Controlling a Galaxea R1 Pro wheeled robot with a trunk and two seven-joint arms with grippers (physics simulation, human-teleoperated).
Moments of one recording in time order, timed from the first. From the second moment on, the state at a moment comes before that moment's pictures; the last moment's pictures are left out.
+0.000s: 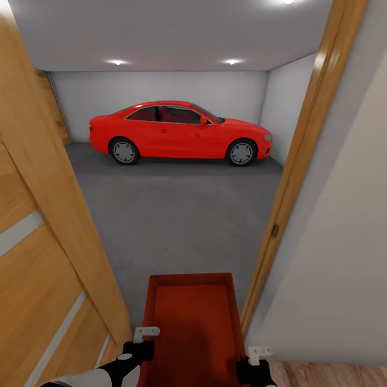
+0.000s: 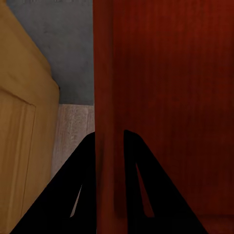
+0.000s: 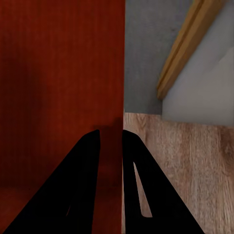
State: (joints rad) left arm -0.65 -0.11 -0.24 0.06 0.25 -0.20 0.10; right arm -0.30 0.07 0.06 -0.47 0.02 -0.08 -0.05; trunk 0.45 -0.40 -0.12
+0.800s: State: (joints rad) left arm -0.65 -0.11 -0.24 0.06 0.25 -0.20 0.10; right arm -0.30 0.07 0.06 -0.47 0.02 -0.08 -0.05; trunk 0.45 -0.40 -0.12
